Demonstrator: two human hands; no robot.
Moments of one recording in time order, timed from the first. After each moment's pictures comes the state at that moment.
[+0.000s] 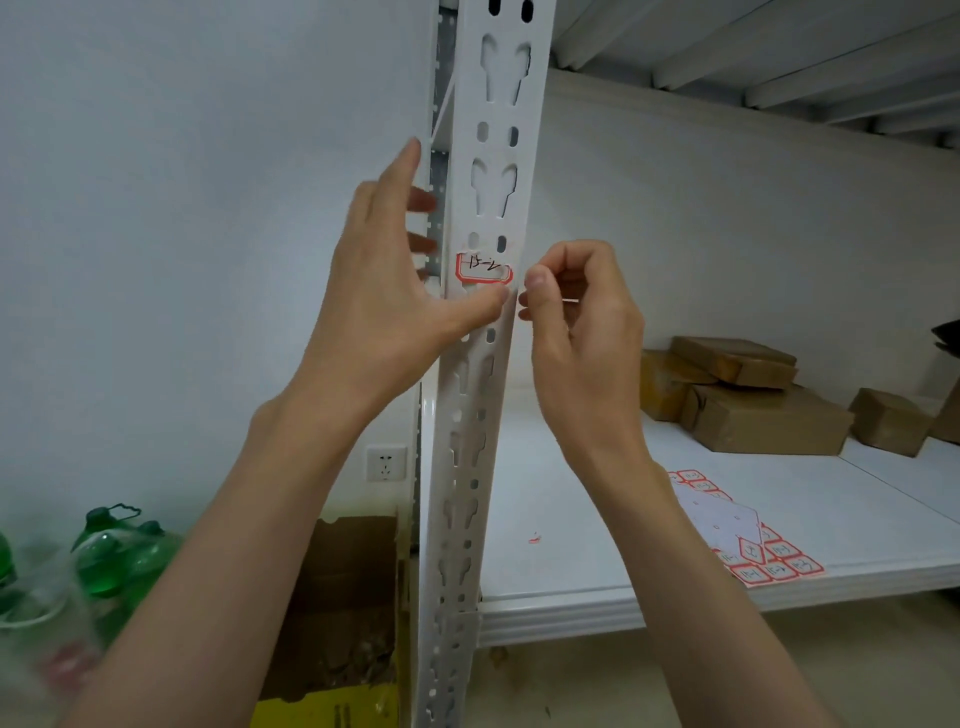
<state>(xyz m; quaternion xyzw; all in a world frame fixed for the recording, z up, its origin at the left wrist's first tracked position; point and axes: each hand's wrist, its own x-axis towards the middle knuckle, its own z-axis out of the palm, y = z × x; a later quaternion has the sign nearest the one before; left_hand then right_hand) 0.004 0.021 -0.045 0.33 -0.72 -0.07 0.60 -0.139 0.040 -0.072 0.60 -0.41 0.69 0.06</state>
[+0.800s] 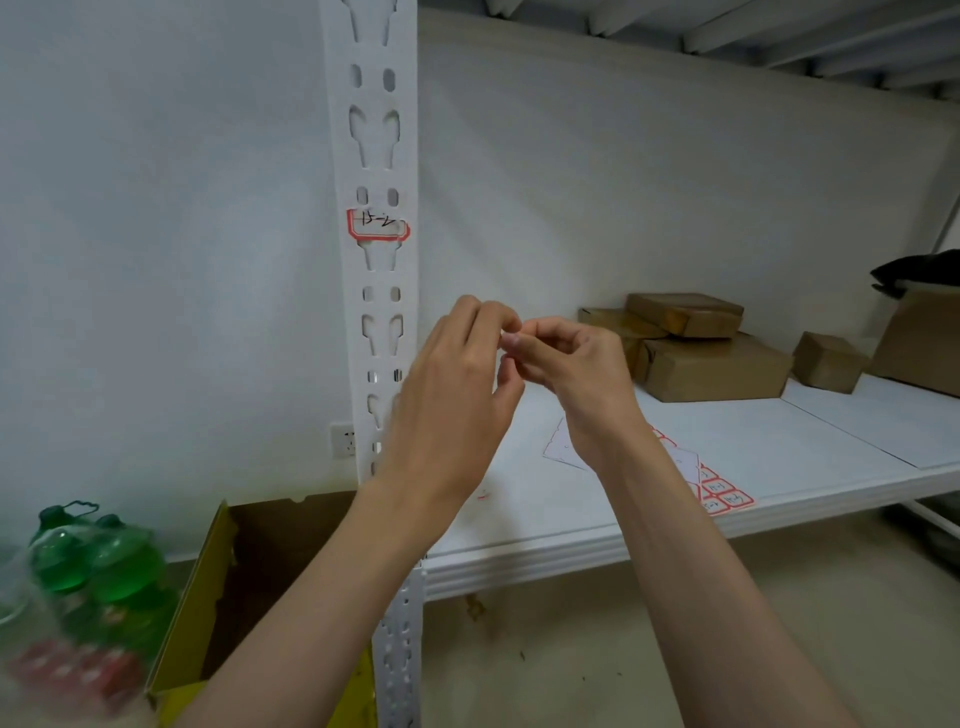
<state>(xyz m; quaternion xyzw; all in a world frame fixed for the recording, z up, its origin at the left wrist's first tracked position) -0.094 0.044 -0.129 0.31 -0.78 0.03 0.54 -0.226 0.046 -0.118 0.50 -0.43 0.68 -0.32</state>
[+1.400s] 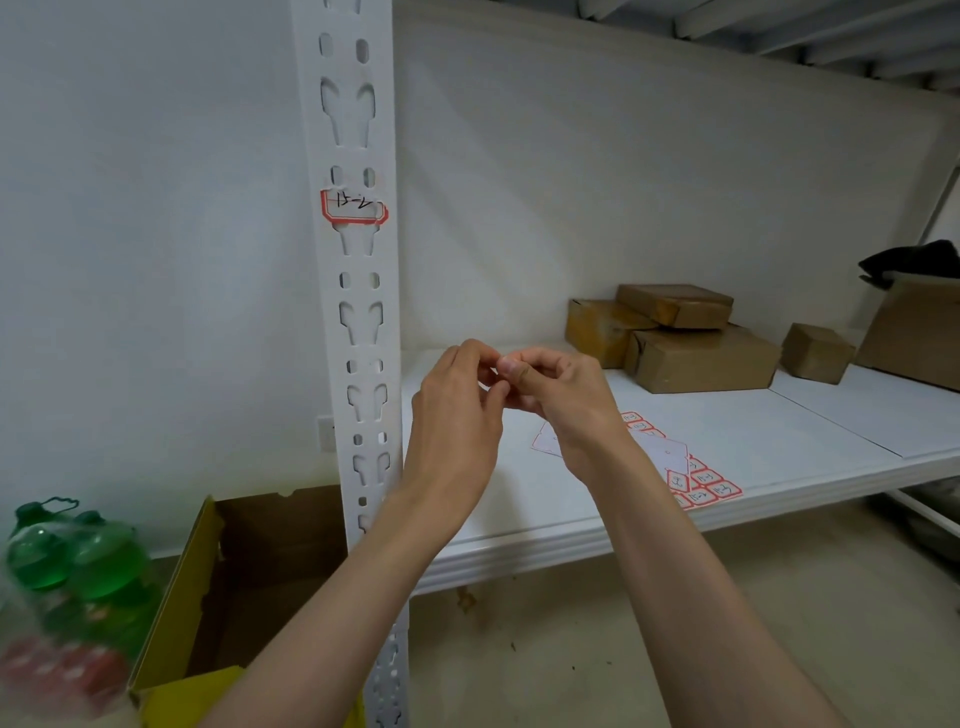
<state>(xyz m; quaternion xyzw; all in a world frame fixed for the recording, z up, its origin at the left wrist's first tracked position) -0.122 0.018 -0.168 0.40 -0.72 -0.16 0.54 -0.242 0.034 -0.151 0.49 -0.46 0.65 -0.35</state>
